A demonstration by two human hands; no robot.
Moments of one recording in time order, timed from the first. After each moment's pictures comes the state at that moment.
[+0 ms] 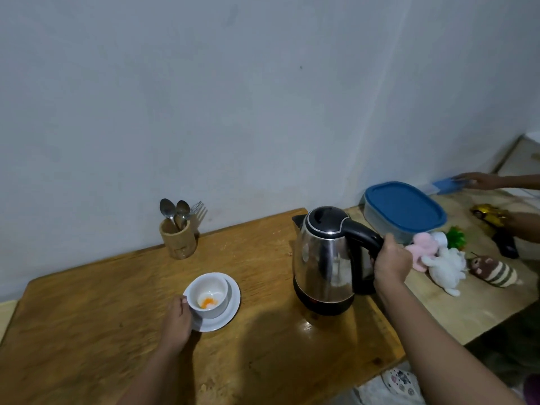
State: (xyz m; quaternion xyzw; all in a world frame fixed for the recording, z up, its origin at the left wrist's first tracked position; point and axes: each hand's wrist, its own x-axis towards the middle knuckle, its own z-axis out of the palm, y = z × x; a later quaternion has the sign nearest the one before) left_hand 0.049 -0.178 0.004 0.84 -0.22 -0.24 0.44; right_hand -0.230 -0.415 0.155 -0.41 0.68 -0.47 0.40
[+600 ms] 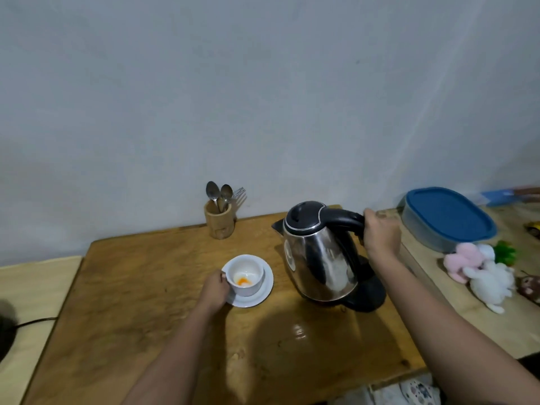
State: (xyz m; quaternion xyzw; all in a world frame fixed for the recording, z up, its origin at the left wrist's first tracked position) left_hand 0.053 -0.181 0.034 0.86 -0.22 -0.25 0.39; right_hand -0.153 -0.387 0.183 -0.62 0.59 -0.37 0.36
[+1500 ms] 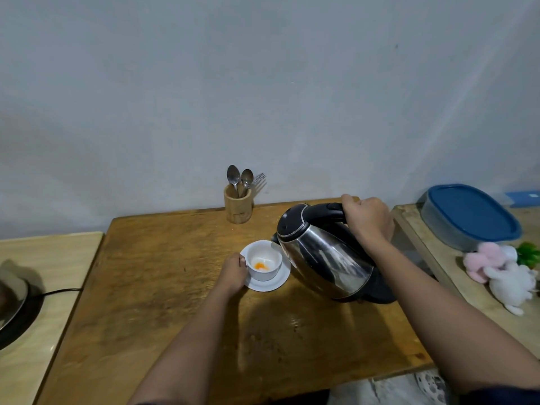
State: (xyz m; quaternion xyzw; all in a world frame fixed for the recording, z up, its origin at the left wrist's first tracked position) left_hand 0.060 -0.177 0.029 0.86 -0.21 -0.28 0.37; right_hand -0.099 -0.347 0.194 -0.74 0.57 -0.25 0.25
